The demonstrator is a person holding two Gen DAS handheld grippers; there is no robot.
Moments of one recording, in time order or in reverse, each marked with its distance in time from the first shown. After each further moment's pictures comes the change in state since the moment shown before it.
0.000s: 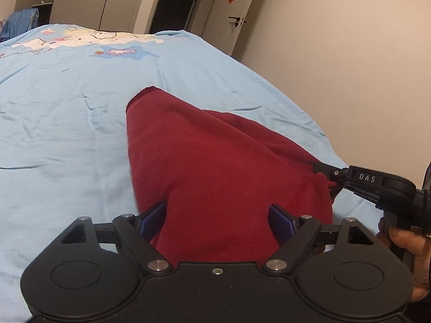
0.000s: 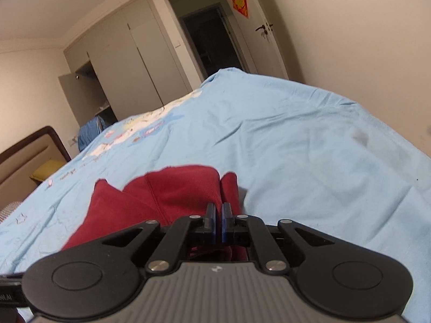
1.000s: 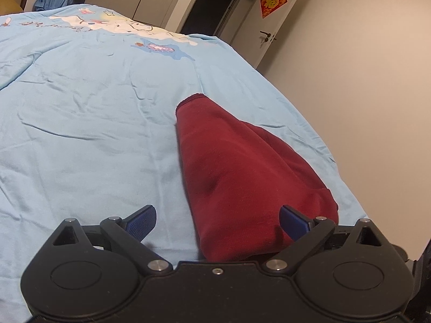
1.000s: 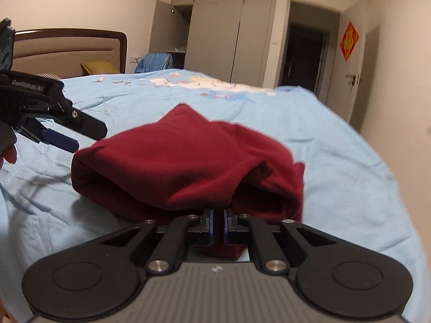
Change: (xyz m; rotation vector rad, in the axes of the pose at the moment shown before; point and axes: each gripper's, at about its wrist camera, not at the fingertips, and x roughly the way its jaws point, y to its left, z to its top) left arm -0.056 0.043 -0.013 -0.184 -0.040 0.014; right arm -0.059 0.084 -0.067 -0.640 0.006 0.054
